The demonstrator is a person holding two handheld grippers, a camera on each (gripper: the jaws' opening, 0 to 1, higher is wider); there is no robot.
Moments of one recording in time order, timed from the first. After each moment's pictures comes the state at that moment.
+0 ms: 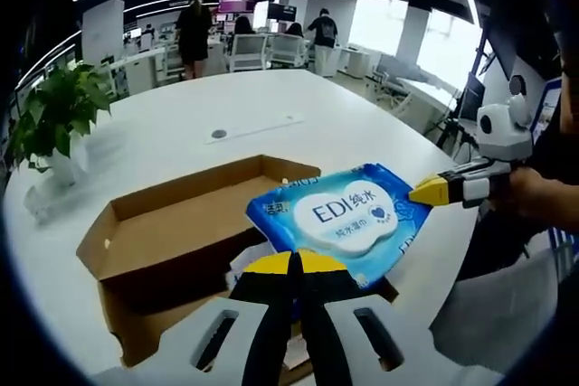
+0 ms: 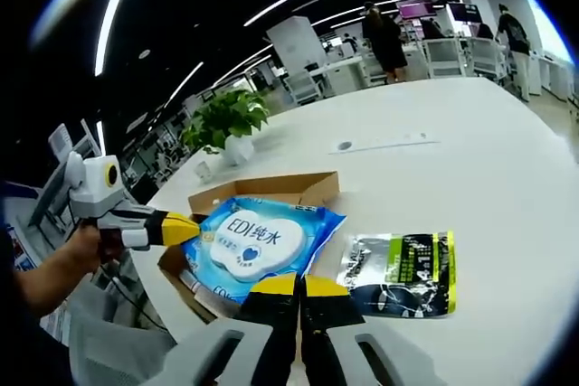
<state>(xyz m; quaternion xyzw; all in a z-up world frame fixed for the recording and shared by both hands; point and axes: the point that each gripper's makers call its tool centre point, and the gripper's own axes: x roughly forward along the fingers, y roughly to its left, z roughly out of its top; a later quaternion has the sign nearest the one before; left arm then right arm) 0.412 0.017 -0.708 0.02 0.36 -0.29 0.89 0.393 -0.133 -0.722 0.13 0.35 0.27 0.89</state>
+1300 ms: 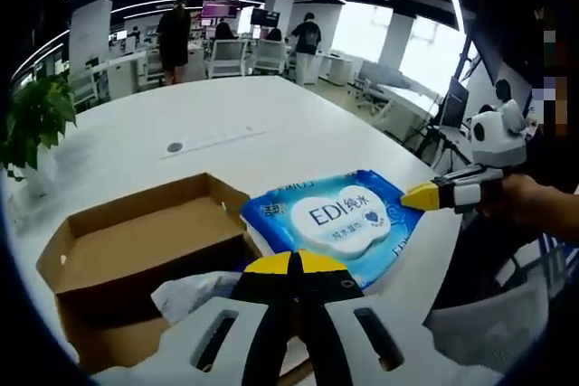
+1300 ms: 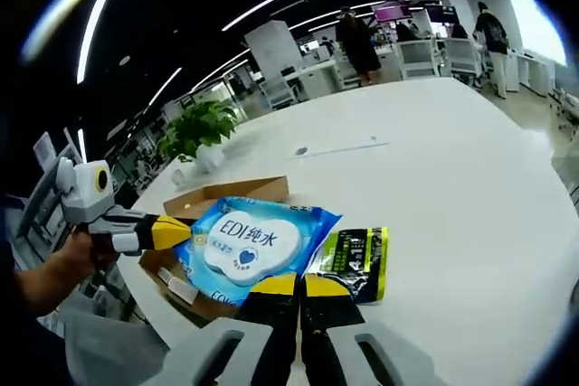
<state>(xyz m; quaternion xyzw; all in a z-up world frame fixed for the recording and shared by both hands) 0.410 -0.067 -0.707 0.01 0.34 -0.34 0.88 0.388 -0.215 -0.720 0.13 0.35 0.22 0.90</state>
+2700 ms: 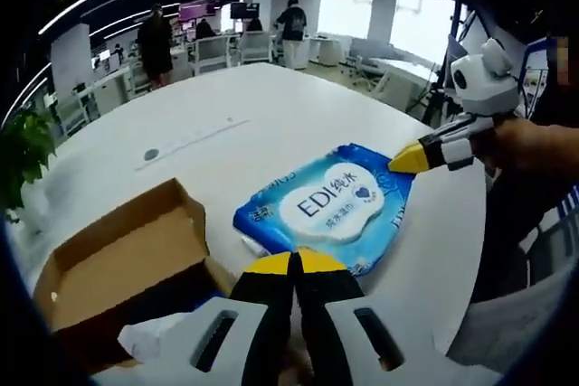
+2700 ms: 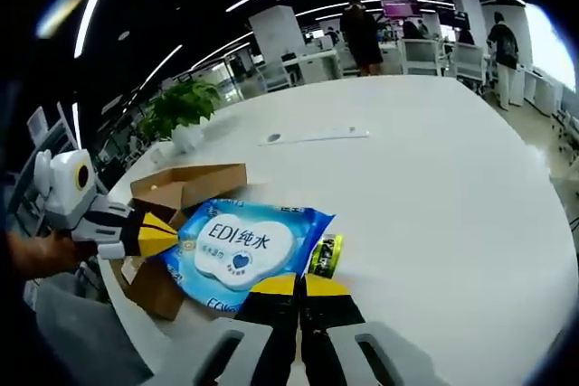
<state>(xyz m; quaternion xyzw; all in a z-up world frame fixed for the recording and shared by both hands) 0.433 -0.112 -0.766 0.13 0.34 -0.36 0.86 0.437 -0.254 -0.772 0.07 0.37 0.22 0.90</state>
